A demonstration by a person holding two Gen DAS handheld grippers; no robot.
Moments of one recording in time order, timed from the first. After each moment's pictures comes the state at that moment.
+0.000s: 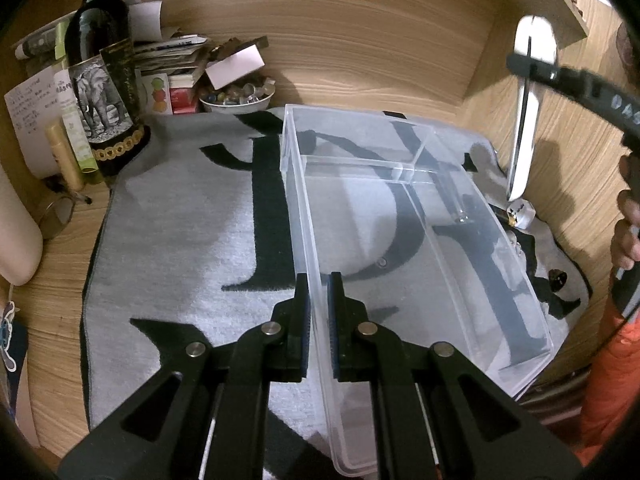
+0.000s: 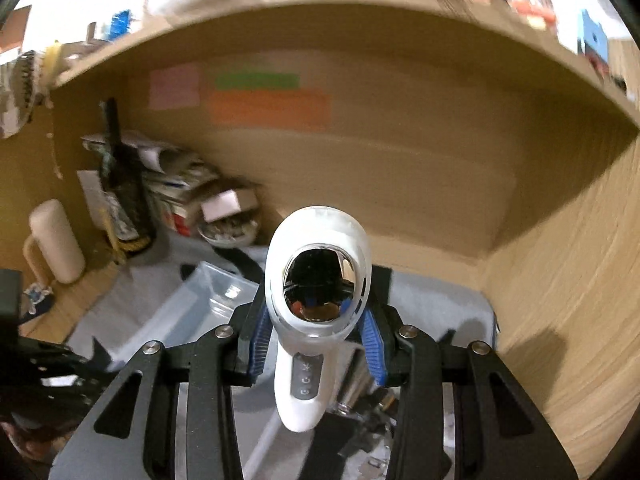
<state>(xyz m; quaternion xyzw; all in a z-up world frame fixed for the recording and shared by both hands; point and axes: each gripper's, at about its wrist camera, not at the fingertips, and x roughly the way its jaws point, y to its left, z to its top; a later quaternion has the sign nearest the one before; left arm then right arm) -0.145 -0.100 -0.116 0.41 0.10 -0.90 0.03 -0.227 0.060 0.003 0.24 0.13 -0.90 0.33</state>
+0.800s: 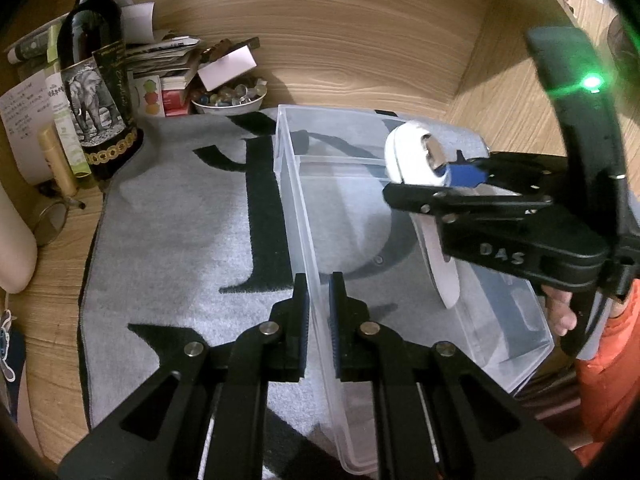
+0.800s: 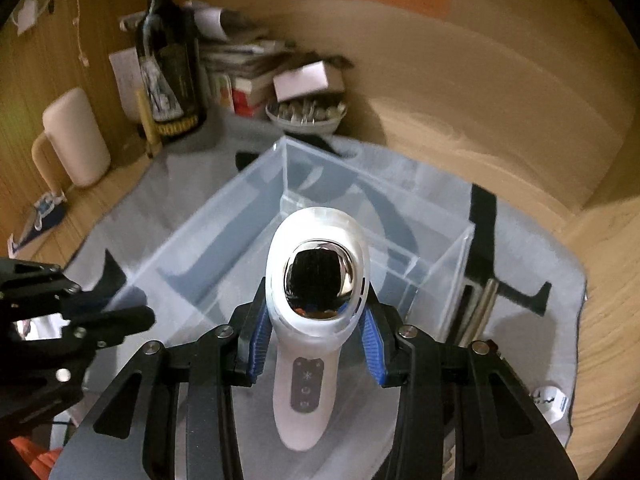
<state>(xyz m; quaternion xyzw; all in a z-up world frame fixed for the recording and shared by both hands) -0.142 -0.101 -0.117 0.41 0.10 -0.91 0.01 -0.219 -0.012 -0.091 0.38 0.22 -0.81 0.38</state>
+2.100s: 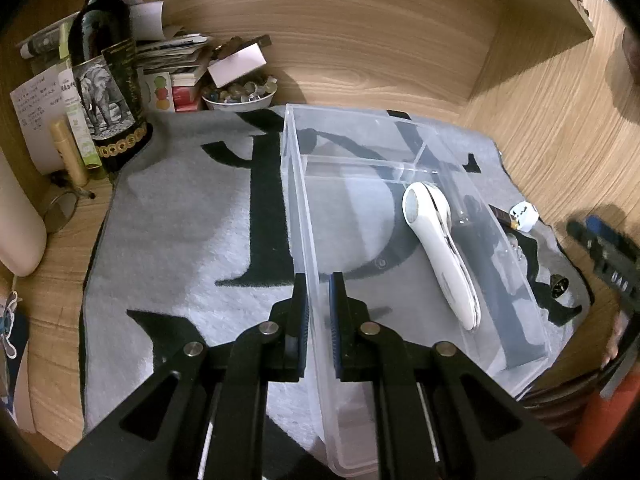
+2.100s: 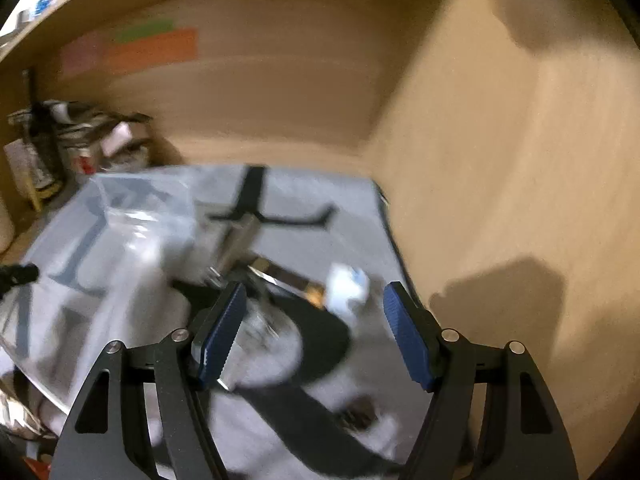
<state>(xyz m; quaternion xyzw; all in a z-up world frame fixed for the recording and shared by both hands) -0.141 -0.092 -0.114 0.42 0.10 -0.90 0.04 -0.203 0.188 -0.064 0.32 0.11 -0.93 0.14</state>
